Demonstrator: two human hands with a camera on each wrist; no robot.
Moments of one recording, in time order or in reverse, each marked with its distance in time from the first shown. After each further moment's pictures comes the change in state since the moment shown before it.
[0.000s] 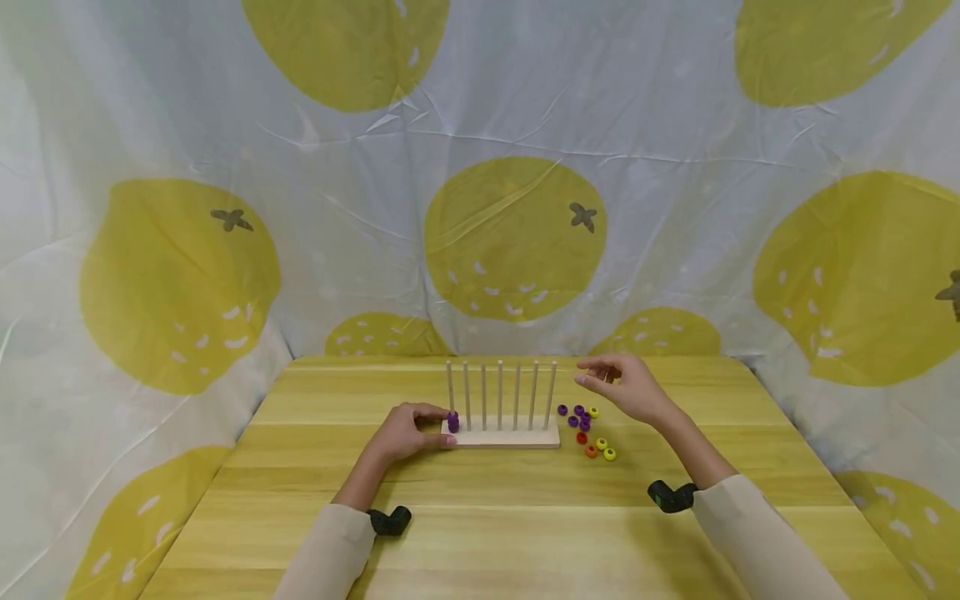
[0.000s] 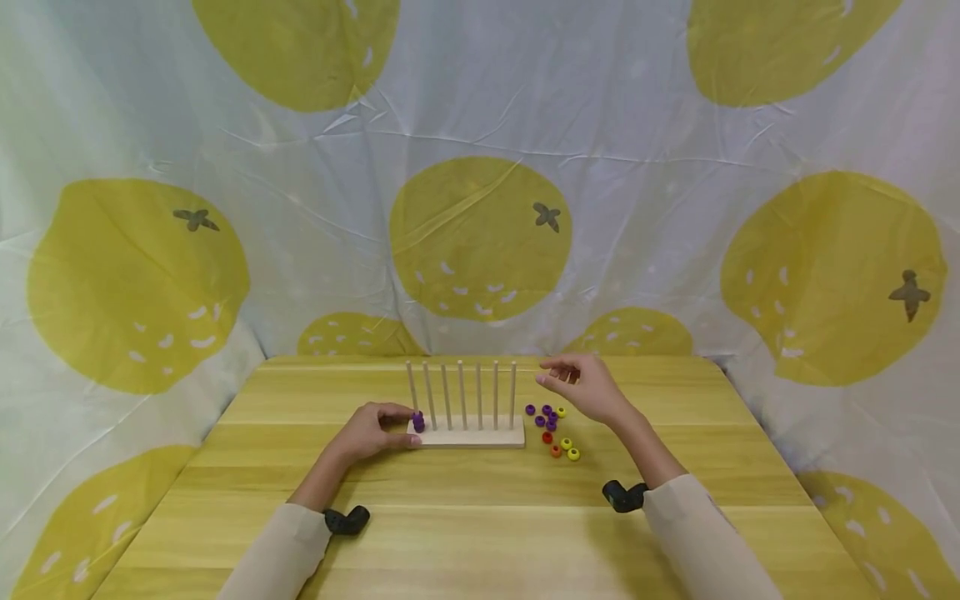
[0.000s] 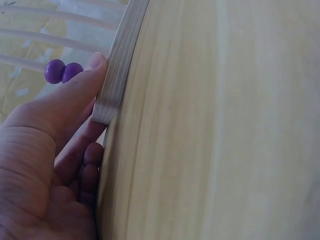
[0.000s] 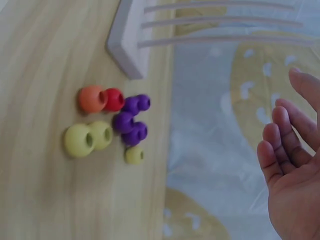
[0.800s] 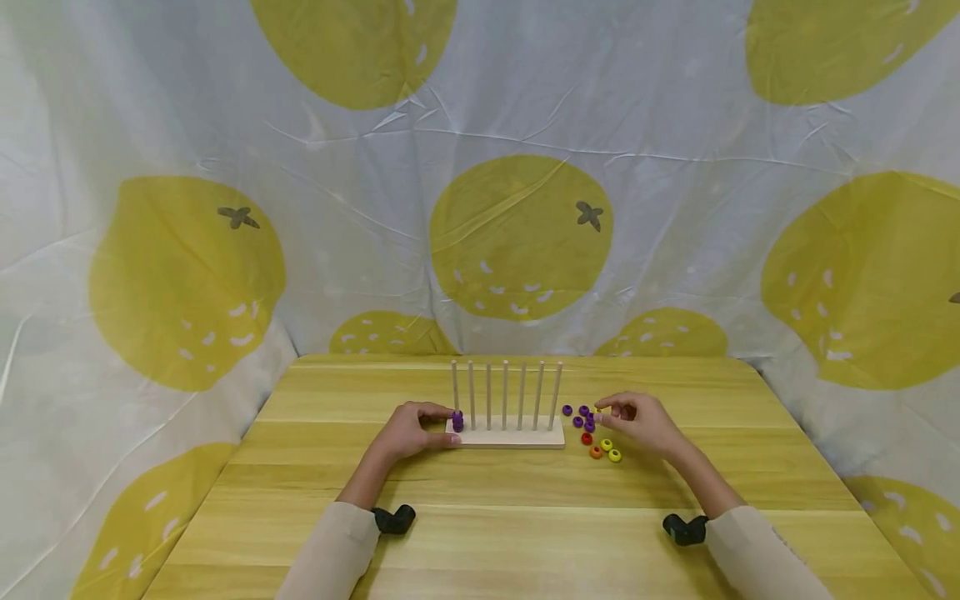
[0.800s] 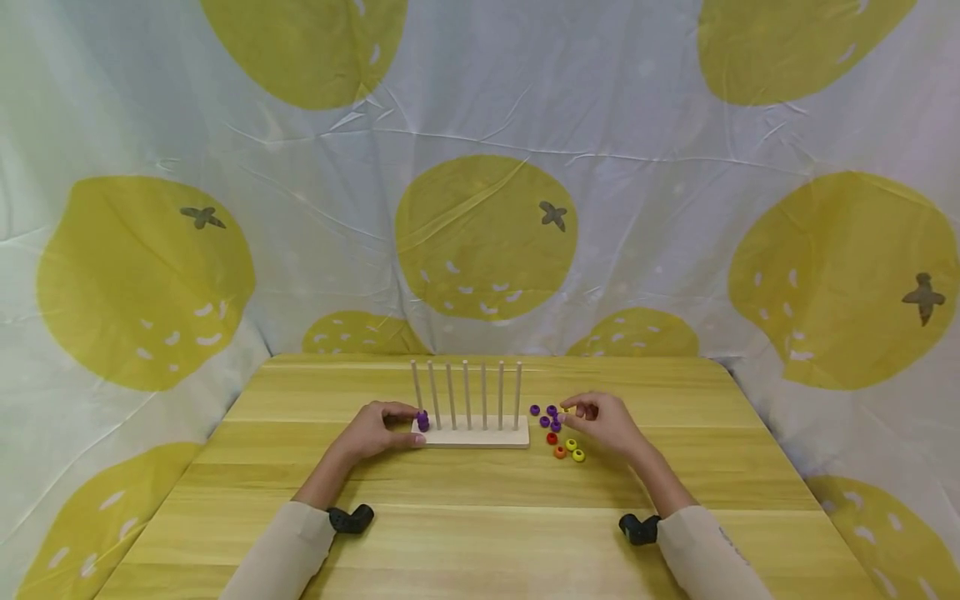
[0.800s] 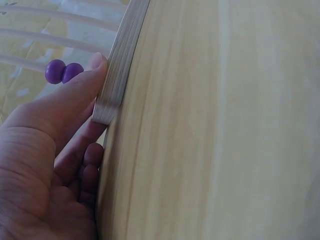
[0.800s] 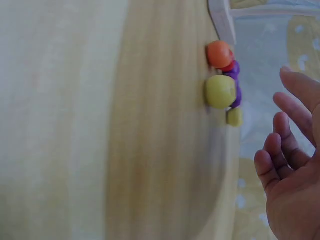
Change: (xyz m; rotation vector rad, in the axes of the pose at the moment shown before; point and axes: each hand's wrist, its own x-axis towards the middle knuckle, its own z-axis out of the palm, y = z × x) left_hand 0.000 -0.003 0.001 -0.029 0.004 0.019; right_hand -0.032 0.067 0.029 0.006 -0.011 0.096
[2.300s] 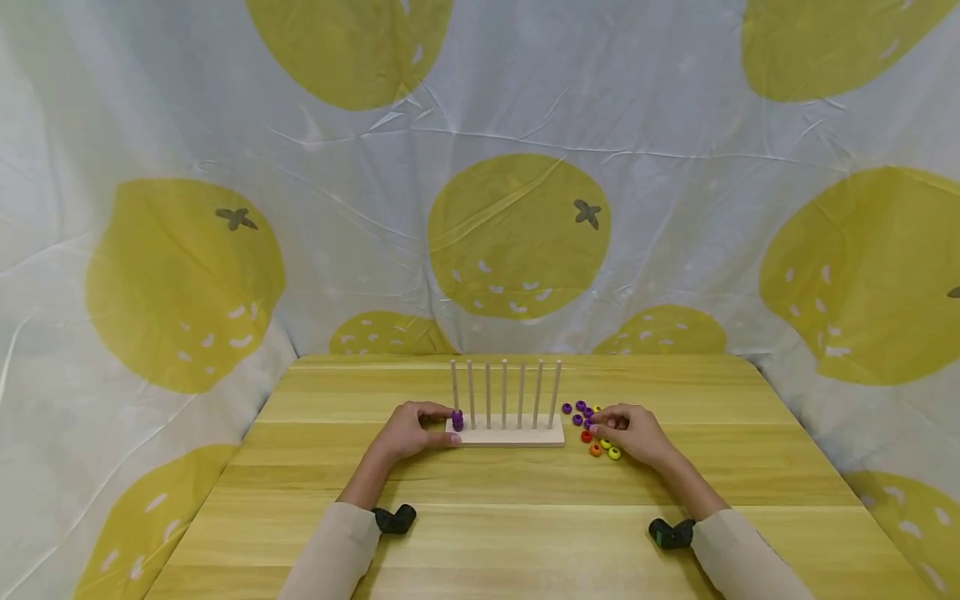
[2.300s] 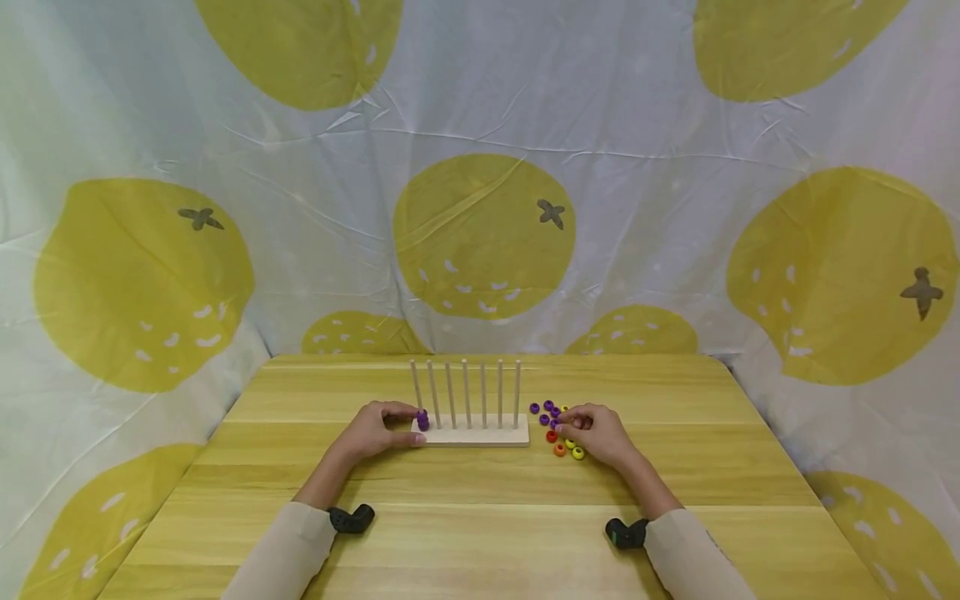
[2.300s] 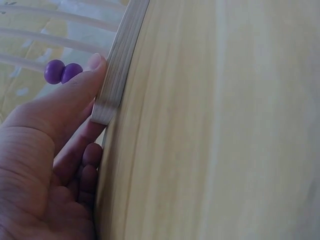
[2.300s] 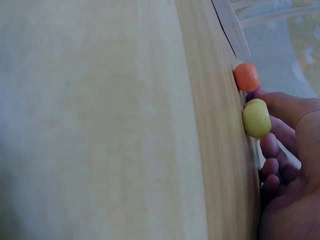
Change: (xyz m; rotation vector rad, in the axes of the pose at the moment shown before) left_hand 0.000 -0.001 0.000 0.006 0.003 -0.009; right_hand -0.005 0.022 0.026 0.069 -0.003 0.098
